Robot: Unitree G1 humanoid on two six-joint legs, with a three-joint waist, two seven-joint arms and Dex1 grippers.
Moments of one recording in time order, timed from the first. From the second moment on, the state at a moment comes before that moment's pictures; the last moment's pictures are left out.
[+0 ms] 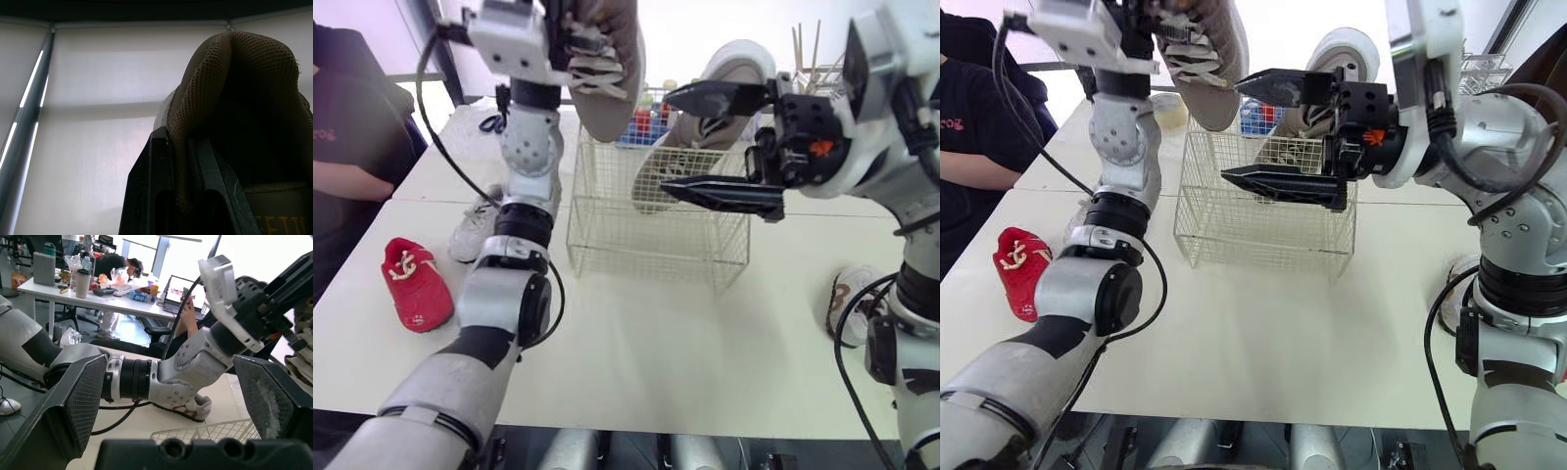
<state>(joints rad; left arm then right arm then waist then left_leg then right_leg) -1.27 0.15 0.15 0.88 0.09 -1.00 0.02 -0.96 -0.75 -0.13 -0.38 0.92 0.80 0.96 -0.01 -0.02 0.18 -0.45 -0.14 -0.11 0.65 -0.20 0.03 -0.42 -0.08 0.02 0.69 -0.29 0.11</state>
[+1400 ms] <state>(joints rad) -0.94 0.07 0.05 0.66 -0.03 -0.52 -0.11 -0.97 -0.75 -0.11 -0.36 0.91 0.78 0.97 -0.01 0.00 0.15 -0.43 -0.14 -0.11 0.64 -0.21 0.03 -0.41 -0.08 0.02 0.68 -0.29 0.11</state>
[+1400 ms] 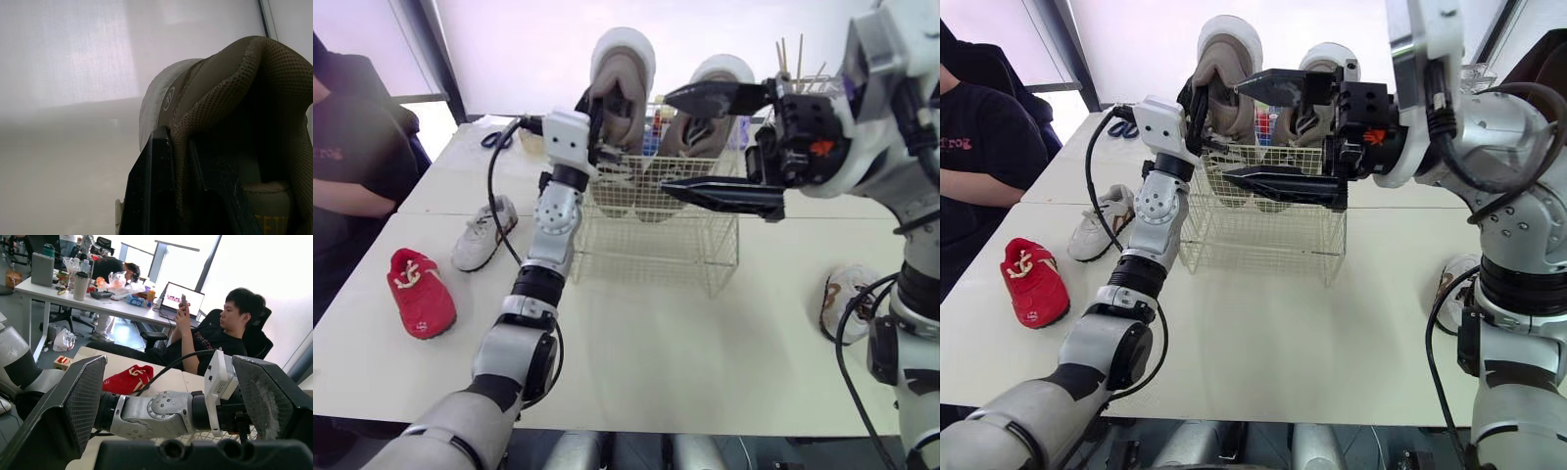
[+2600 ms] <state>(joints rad) -0.44 0.76 0.33 -0.43 -0.98 0.75 -0.63 -0.81 -0.89 -0.22 -0.34 0.71 0.90 0.66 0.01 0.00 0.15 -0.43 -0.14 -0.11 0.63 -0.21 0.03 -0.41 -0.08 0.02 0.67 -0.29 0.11</state>
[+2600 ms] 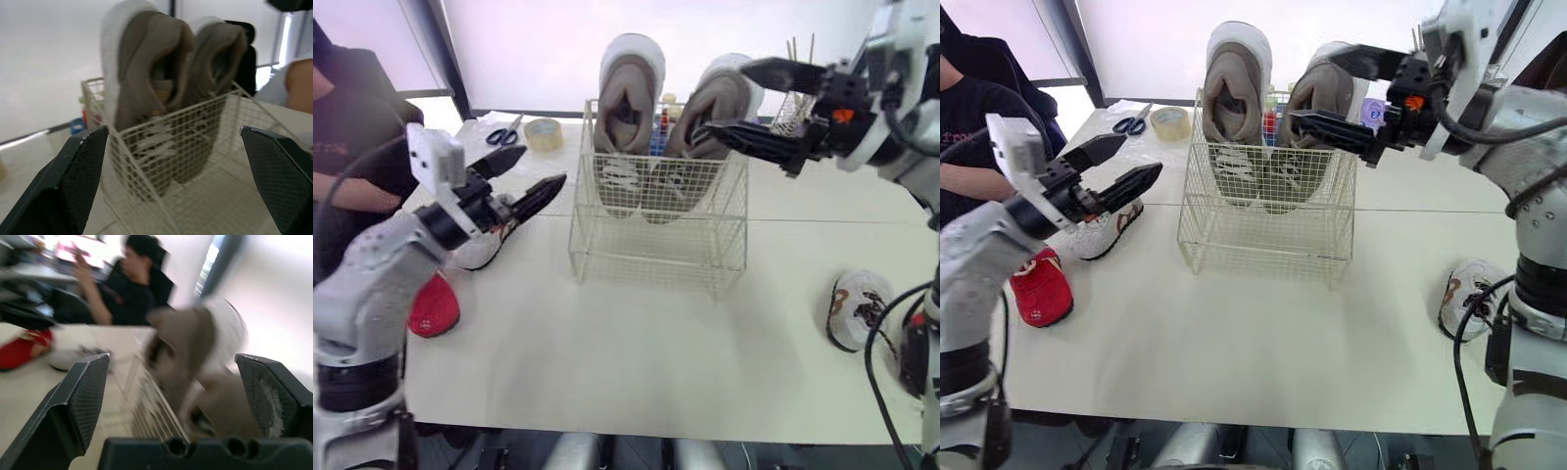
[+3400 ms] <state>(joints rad) -0.51 0.68 0.21 -0.42 -1.10 0.82 -0.69 0.26 -0.61 -0.82 -1.02 0.78 1.23 -0.06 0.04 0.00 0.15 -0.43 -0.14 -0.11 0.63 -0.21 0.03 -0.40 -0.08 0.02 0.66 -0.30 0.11</state>
